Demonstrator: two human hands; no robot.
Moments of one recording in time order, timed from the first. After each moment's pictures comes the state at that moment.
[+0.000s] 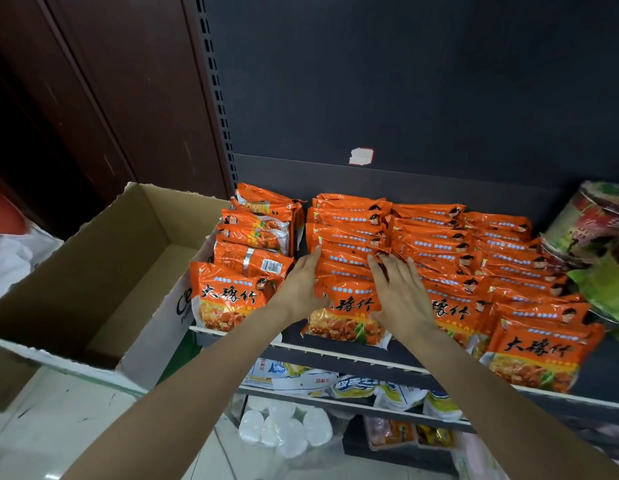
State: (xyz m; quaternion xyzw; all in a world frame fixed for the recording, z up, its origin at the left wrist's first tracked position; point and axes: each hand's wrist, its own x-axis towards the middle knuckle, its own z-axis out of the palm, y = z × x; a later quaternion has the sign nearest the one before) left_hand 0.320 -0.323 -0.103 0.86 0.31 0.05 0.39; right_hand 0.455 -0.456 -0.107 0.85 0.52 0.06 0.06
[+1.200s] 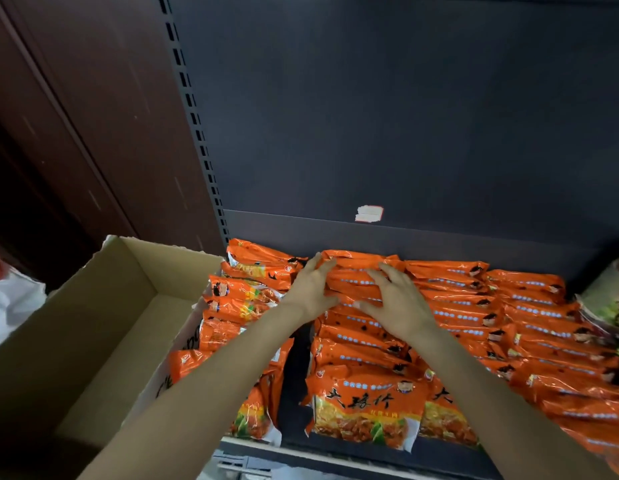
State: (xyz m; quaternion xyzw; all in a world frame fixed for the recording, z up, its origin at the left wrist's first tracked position) left_hand 0.411 -0.222 -0.077 0.90 0.30 0.04 0.32; right_hand 0.531 -0.350 -0.081 0.87 0.47 -0.08 -0.13
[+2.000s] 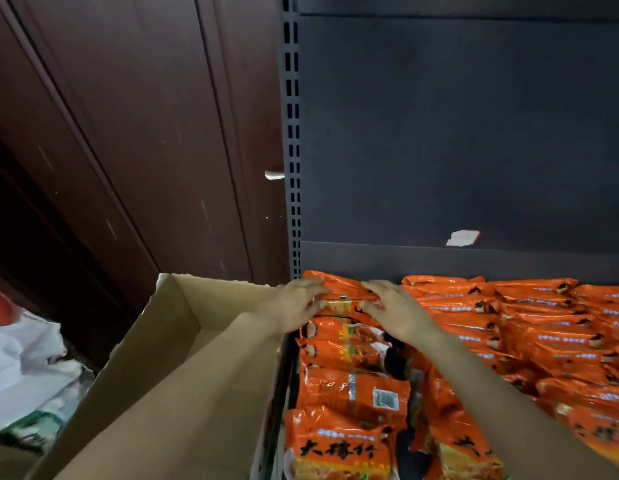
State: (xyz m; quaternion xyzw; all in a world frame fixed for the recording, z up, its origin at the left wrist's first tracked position) left_hand 0.303 -0.045 -0.082 0.96 0.16 -0.06 0.20; right_hand 0.439 -0.210 -0.072 0.86 0.45 -0.17 -0.17
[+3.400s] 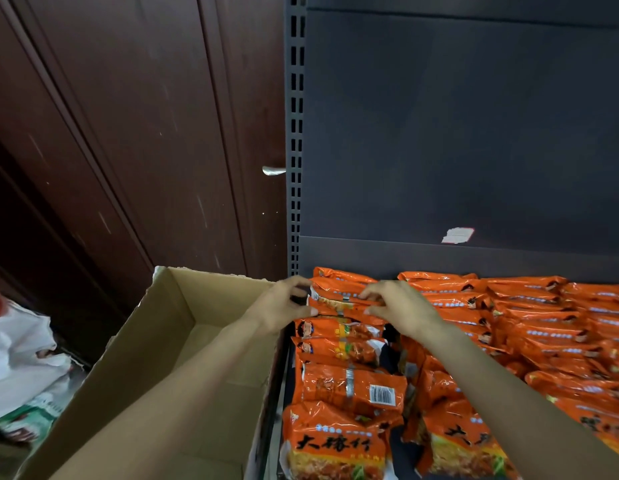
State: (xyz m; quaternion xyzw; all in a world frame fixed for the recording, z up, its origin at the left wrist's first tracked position) left_hand 0.279 -0.053 -0.082 0.81 0.25 0.03 0.53; right_hand 0.441 -0.218 -0.062 0.85 0.49 -0.12 -0.12
